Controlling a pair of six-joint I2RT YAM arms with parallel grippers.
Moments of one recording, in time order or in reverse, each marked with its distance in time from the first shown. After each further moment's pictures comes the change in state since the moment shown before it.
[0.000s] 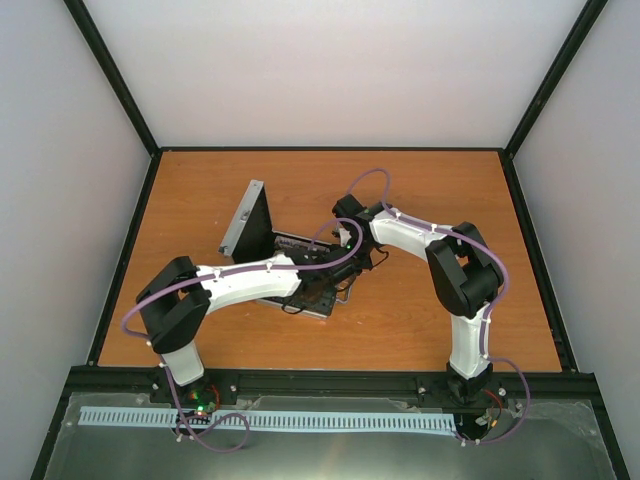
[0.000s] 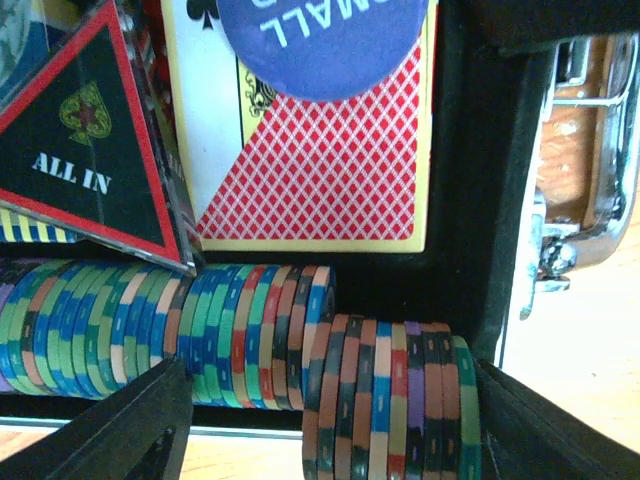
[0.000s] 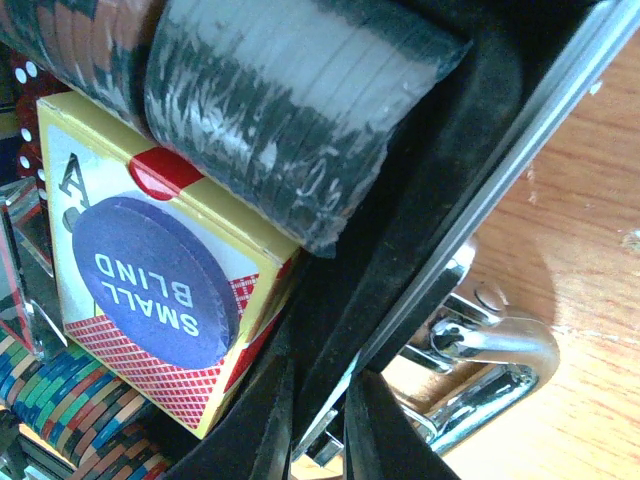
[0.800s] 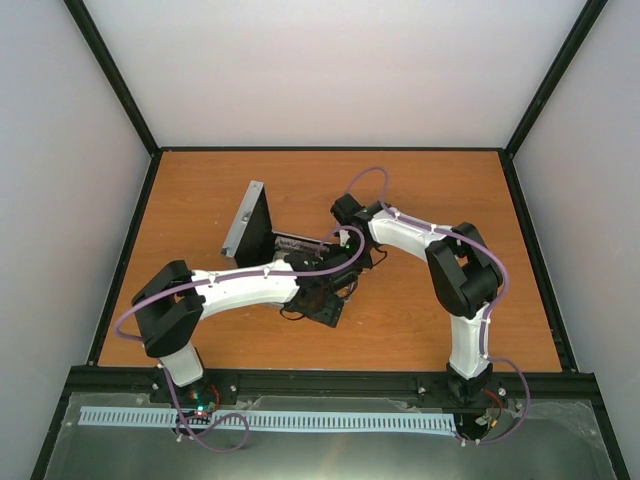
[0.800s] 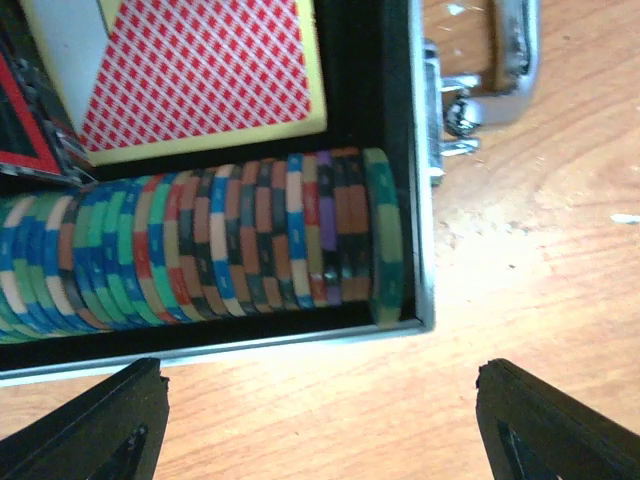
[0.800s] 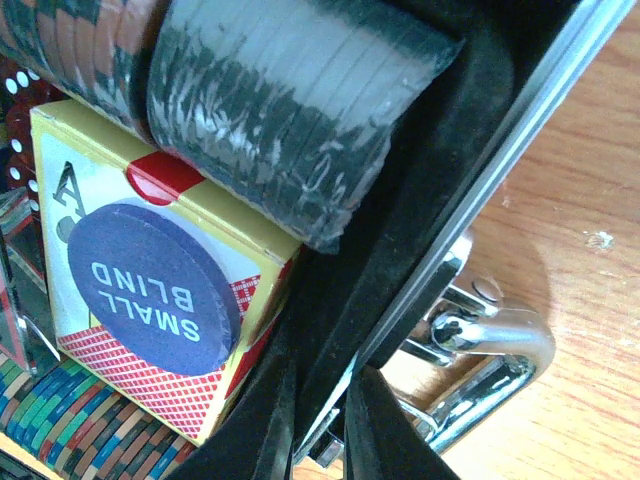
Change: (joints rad) left arm -0.033 -0.030 -0.007 -0.019 0.092 0.035; right arm 0.006 0.000 0.013 -0.014 0.044 -0.002
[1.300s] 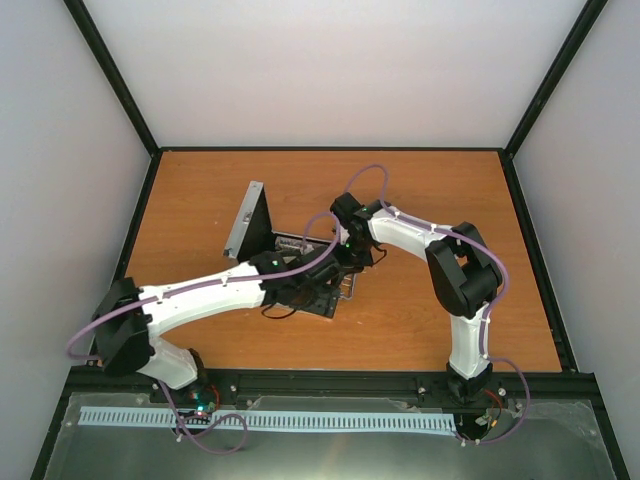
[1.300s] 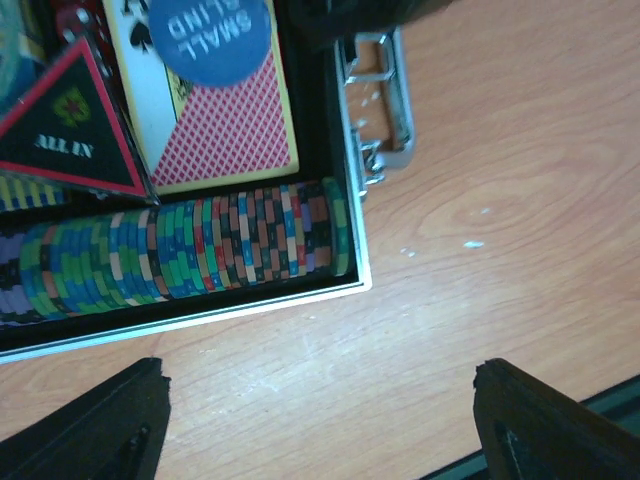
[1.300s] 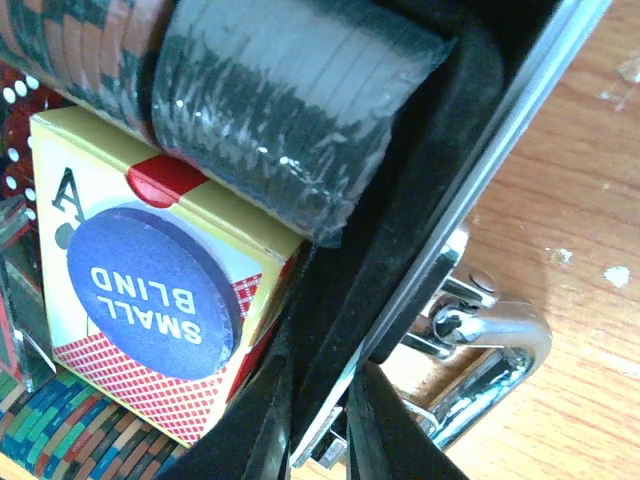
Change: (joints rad) left arm -0.007 -0.210 -0.050 0.059 -0.007 -0.019; right arm 0.000 0.000 0.018 -0.014 0.035 -0.008
